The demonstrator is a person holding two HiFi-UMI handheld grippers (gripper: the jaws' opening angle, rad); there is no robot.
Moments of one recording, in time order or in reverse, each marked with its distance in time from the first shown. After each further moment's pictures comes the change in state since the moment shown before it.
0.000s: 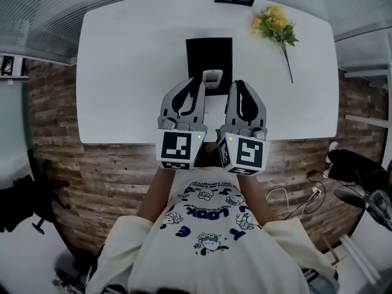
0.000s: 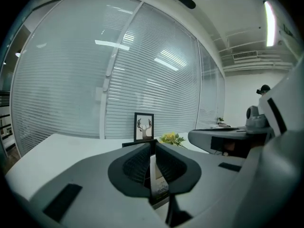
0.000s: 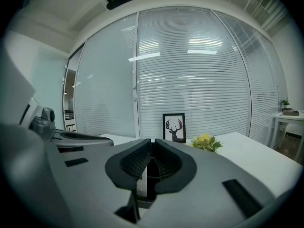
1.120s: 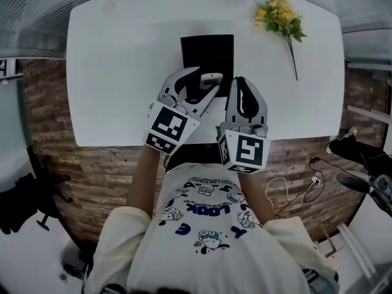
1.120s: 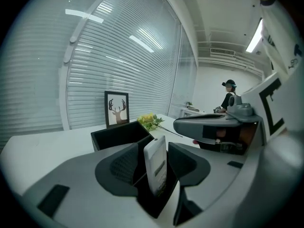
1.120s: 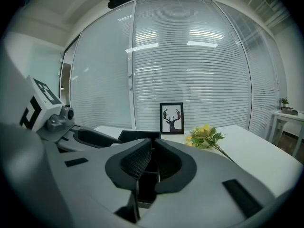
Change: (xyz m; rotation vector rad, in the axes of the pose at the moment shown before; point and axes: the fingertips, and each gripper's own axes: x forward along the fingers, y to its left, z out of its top) left arm 0.058 -0.015 -0.041 0.113 0.207 -0.394; right arm 0.037 -0.015 -0.031 0.002 0.095 -0.022
